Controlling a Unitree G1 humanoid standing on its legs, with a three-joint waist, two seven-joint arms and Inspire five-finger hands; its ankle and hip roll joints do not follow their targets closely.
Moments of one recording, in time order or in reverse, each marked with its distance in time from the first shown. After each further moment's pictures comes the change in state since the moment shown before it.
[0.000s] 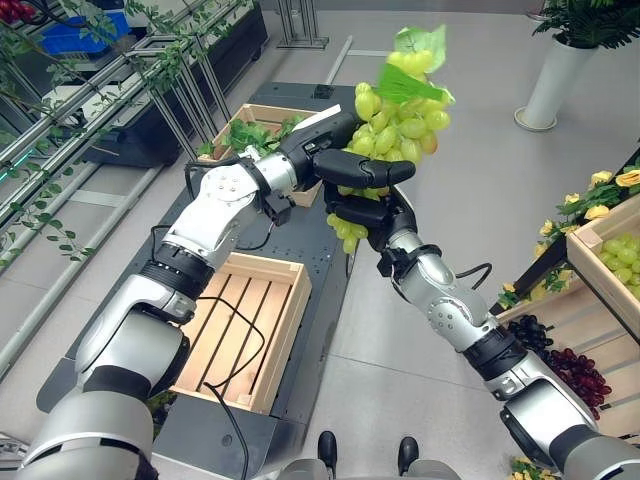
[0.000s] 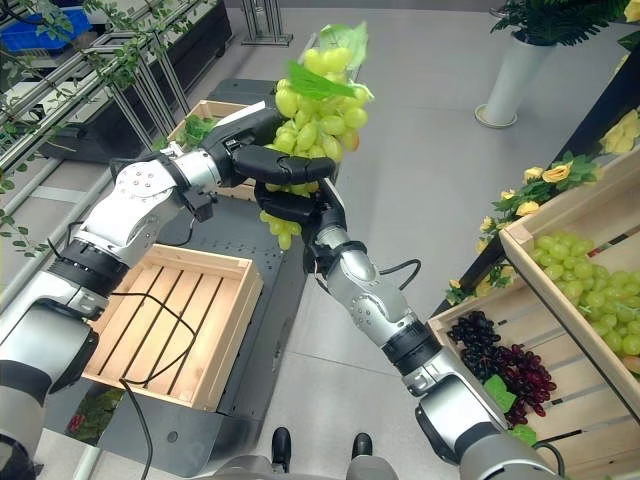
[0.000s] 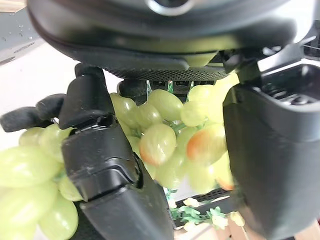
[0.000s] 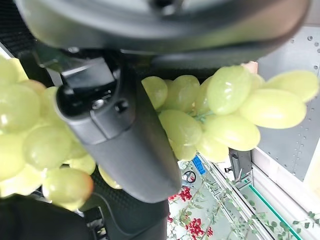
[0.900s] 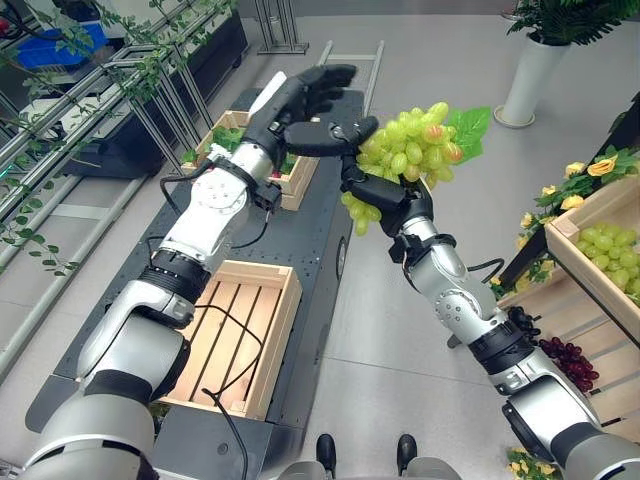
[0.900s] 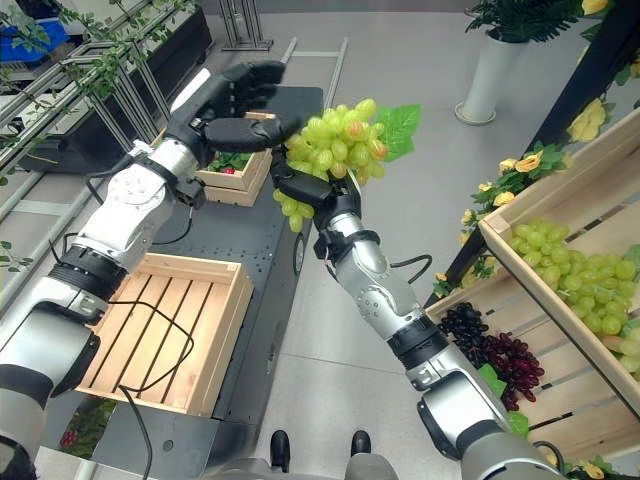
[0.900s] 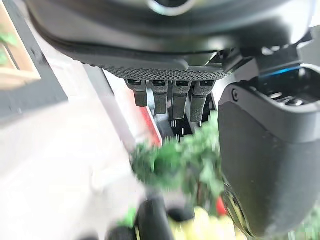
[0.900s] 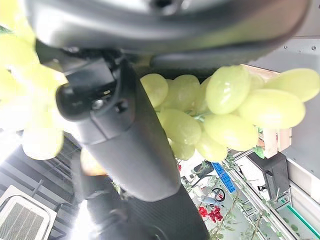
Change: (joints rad) left arm 0.086 -0.016 0.132 0.088 0.012 -0.135 0.399; right arm -0.014 -0.003 -0.063 0.001 0.001 -0.049 -0.002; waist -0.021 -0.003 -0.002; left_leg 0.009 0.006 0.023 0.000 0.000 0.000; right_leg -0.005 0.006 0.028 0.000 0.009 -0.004
